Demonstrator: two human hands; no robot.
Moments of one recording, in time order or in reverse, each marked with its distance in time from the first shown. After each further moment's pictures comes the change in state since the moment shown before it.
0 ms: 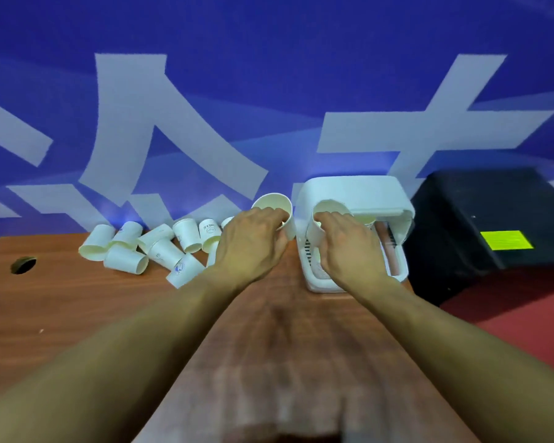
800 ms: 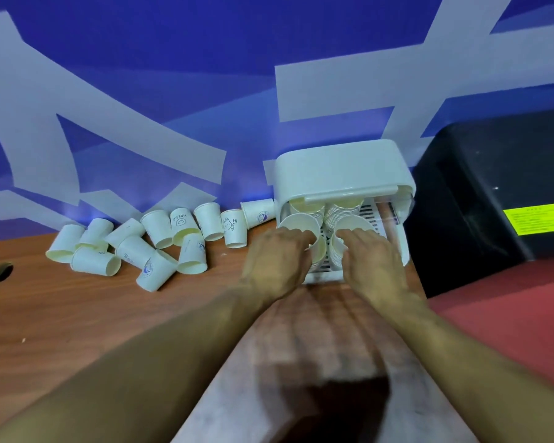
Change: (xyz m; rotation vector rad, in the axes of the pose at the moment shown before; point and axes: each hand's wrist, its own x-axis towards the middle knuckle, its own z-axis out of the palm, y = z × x) left_hand 0.038 0.061 0.119 -0.001 -0.355 0.015; right_hand -0.037 0.128 0.088 0.116 -0.121 0.133
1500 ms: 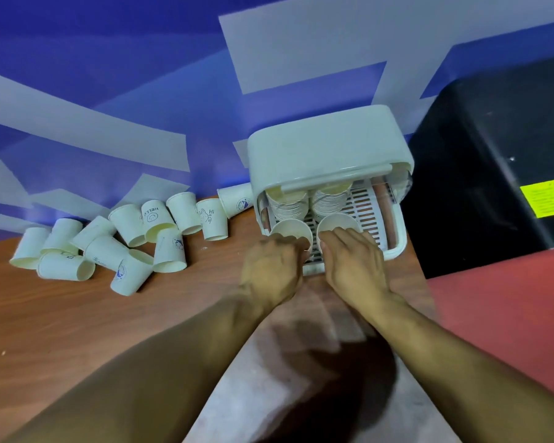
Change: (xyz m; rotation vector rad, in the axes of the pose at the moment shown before) left_hand 0.018 0.007 0.050 0.055 -0.135 0.000; right_hand -0.009 0.017 0.047 0.075 -0.002 0.015
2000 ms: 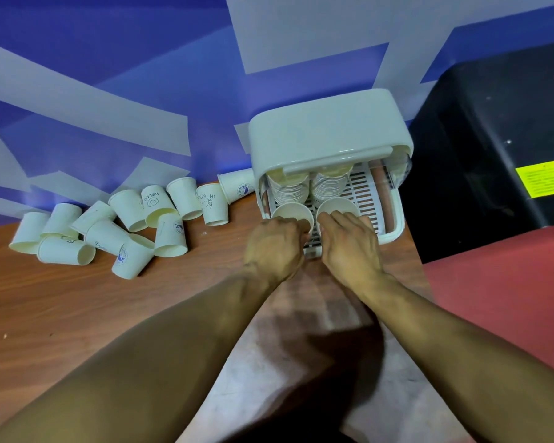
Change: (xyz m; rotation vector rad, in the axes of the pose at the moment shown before) left_hand 0.000 -0.002 0.009 -0.081 -0.007 -0.034; right_hand -0.002 -0.009 0.002 0.005 0.005 0.023
